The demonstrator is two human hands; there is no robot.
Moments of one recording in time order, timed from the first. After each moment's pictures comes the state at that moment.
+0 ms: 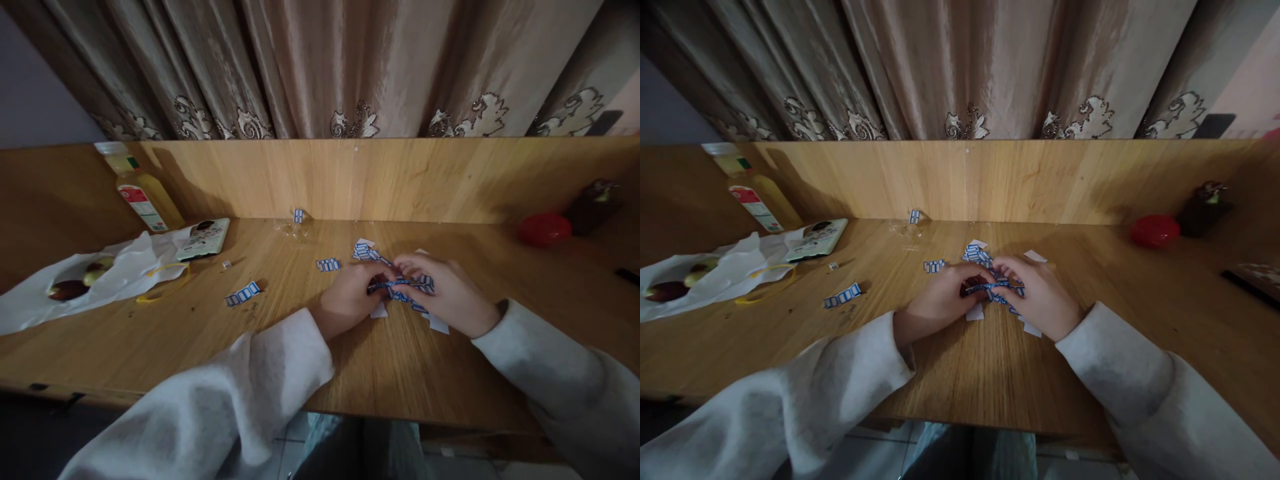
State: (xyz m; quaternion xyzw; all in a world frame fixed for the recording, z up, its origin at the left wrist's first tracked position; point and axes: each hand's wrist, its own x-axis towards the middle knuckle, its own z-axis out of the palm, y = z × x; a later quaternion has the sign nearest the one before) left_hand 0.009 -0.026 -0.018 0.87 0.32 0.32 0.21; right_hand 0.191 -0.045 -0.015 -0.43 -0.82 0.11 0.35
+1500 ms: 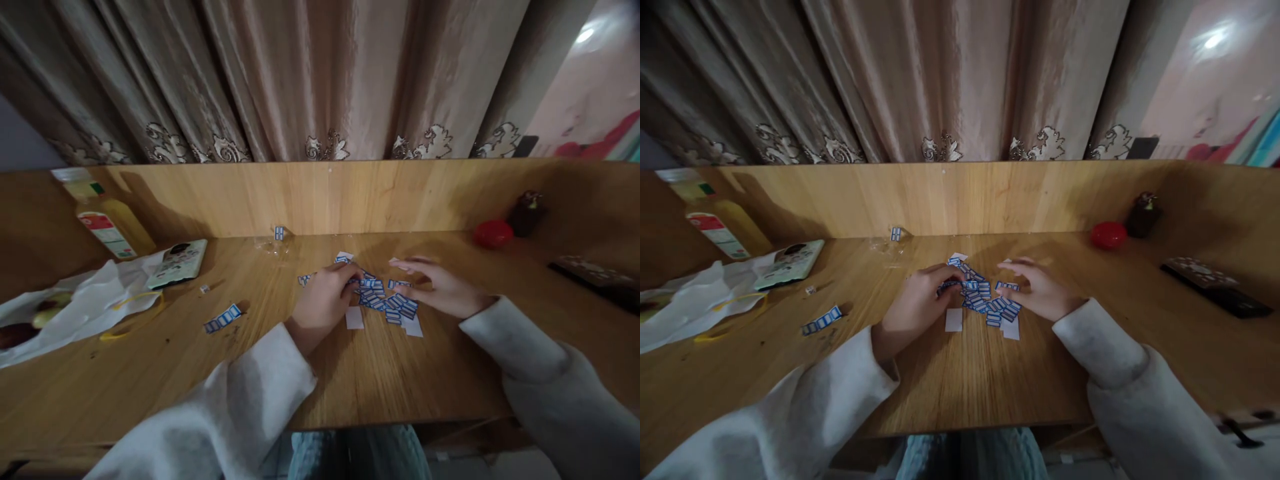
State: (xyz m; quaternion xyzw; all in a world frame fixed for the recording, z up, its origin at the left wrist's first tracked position) left_hand 0.000 -0.021 -0.005 0.87 0.36 0.31 0.08; right_hand 0.236 -0.030 -0.023 -0.51 -0.77 0.18 0.33
